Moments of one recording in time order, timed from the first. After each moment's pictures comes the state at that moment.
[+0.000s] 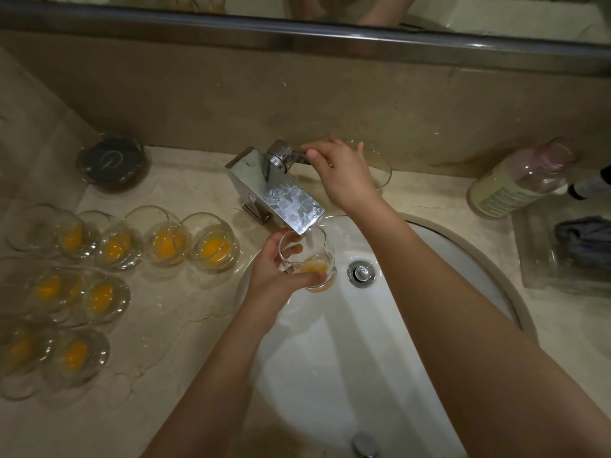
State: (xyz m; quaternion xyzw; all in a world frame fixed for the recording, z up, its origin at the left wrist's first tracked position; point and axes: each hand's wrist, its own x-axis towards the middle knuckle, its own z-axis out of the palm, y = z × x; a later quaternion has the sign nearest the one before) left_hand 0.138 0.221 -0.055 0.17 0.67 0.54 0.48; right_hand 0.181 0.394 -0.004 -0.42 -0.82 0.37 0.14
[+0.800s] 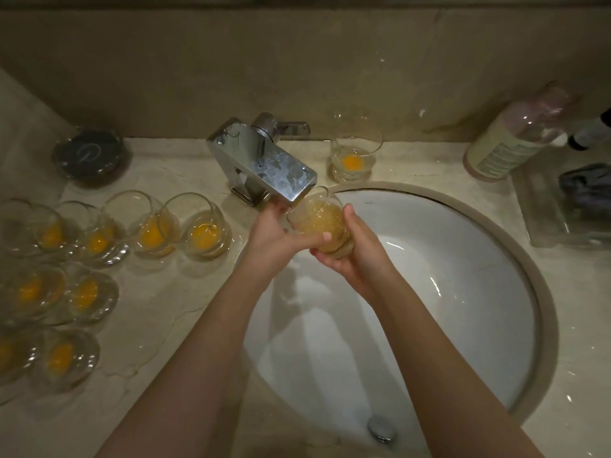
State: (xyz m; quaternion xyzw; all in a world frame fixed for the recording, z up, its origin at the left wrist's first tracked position) left_hand 0.123 0.241 -0.058 0.30 0.70 0.47 0.44; right_hand 0.256 0.292 -0.067 -0.45 -0.25 0.82 0.26
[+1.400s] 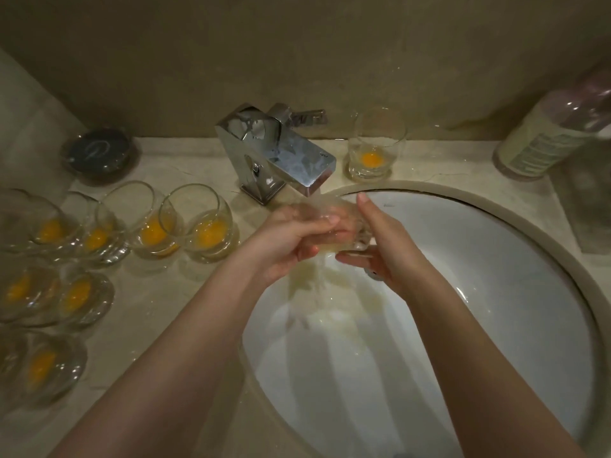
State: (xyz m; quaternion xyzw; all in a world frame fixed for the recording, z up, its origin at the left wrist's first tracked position) left_hand 0.120 0.247 -0.050 0.20 0.58 0.48 0.63; right_hand 0.262 0.308 -0.077 -0.45 -0.46 0.73 0.22
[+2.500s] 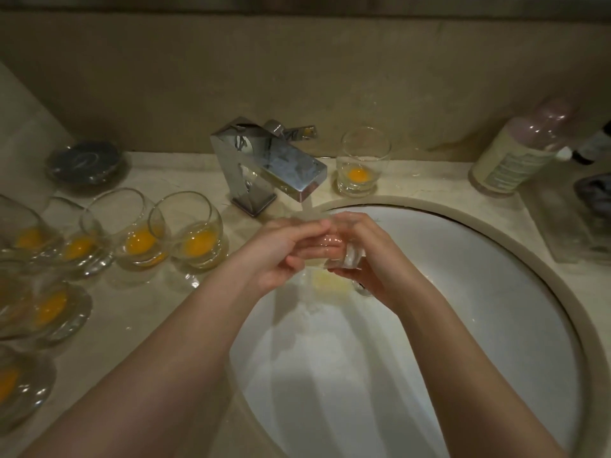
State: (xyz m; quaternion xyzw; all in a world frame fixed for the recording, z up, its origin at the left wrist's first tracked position) left_hand 0.125 0.247 -0.050 0.15 0.58 0.49 0.63; right_hand 0.262 0.301 -0.073 -0.44 -0.46 0.74 0.22
